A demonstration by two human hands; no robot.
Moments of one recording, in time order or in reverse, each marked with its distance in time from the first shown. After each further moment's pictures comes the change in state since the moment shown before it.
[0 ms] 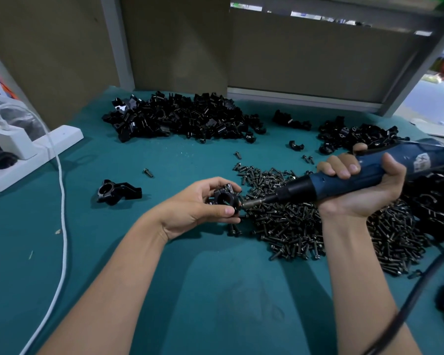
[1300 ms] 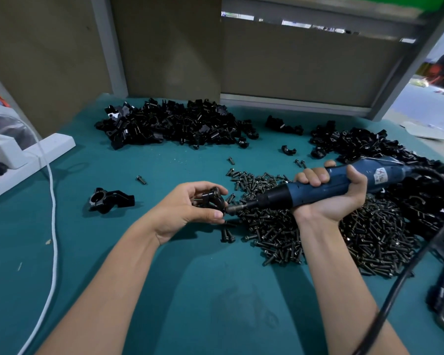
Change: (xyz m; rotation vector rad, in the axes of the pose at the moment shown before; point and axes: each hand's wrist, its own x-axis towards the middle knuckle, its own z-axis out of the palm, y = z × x) left_hand 0.006 -0.004 -0.010 0.166 0.127 0.080; right_hand 0.001 0.023 -0.009 0.052 0.137 -0.006
